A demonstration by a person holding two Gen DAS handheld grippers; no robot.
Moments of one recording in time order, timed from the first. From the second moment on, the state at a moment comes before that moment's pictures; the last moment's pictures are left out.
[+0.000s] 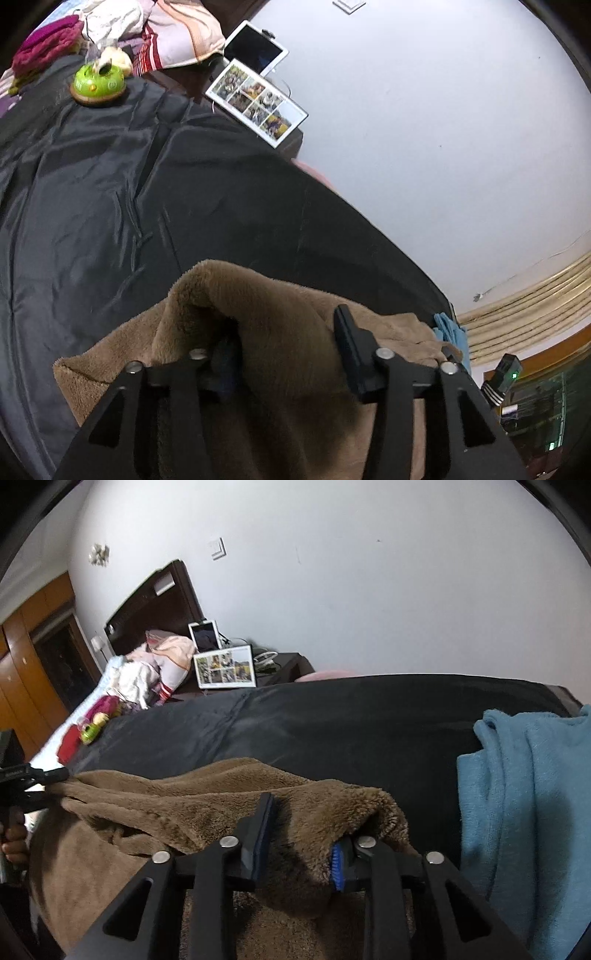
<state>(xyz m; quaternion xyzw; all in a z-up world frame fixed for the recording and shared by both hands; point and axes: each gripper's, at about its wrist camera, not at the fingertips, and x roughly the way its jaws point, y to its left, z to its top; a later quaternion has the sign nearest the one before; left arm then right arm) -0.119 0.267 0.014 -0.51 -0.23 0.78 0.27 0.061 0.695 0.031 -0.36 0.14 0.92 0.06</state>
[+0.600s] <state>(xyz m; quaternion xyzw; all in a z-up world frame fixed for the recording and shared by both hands) -0.054 0.293 0.060 -0.38 -0.05 0.88 0.27 0.094 0.655 0.075 -0.29 0.05 0.95 0.07</state>
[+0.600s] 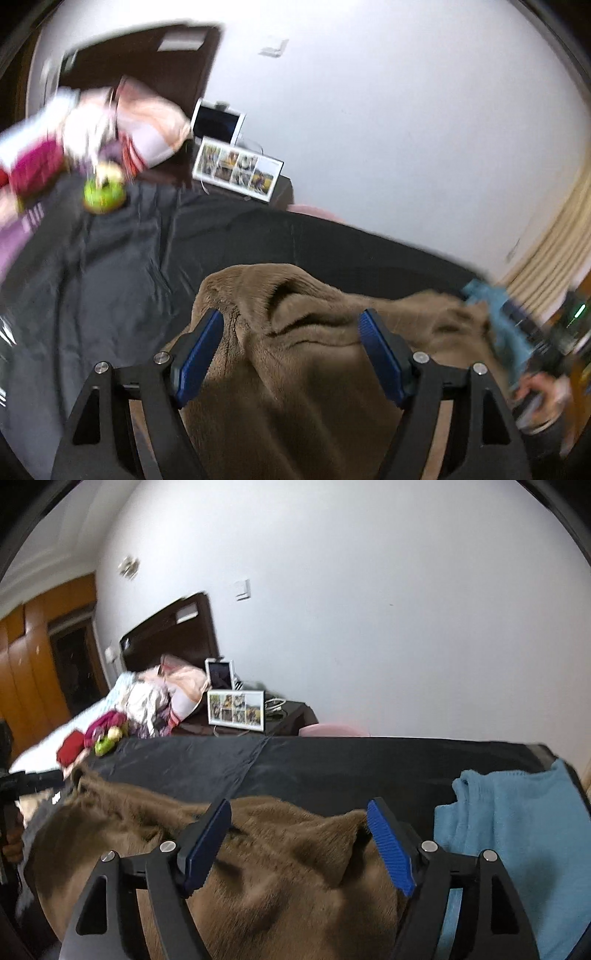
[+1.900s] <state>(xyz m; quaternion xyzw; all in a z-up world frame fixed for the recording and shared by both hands) -0.097 0.370 -0.017 -0.43 0.15 0.88 0.14 -0.003 0.648 -0.002 -0.44 -0.02 0.89 0.10</state>
